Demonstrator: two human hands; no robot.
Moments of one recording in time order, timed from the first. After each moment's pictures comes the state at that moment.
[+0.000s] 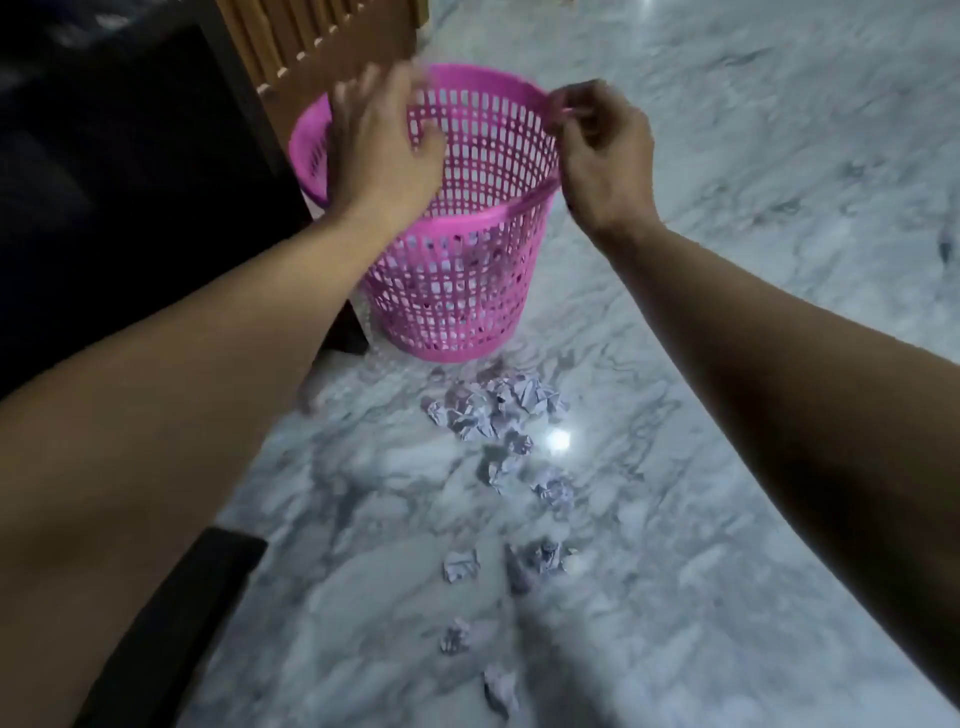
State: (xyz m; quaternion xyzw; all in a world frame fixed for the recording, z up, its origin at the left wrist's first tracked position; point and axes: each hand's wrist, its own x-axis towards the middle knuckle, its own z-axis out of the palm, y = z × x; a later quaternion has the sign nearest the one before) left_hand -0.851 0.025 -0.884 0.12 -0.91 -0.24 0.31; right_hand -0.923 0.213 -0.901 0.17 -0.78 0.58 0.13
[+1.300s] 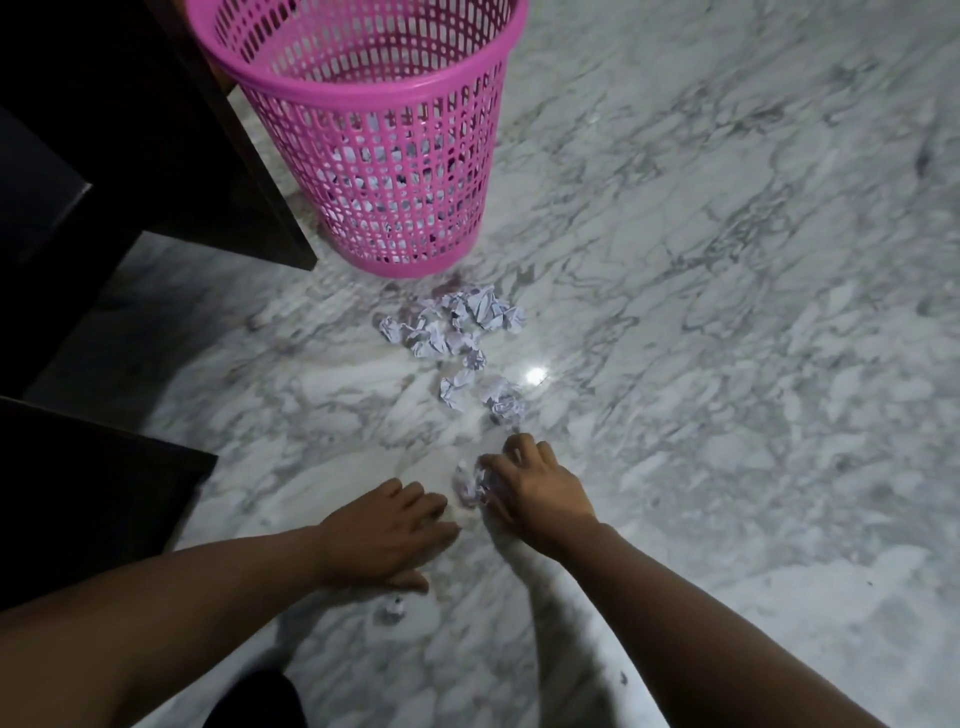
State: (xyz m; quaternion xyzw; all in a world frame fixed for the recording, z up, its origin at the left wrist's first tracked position) left_hand -0.560 0.107 -1.169 -0.38 -0.91 -0.02 -0.12; right_hand -0.646 0.356 -1.167 0.32 -0.92 0.13 -0.17
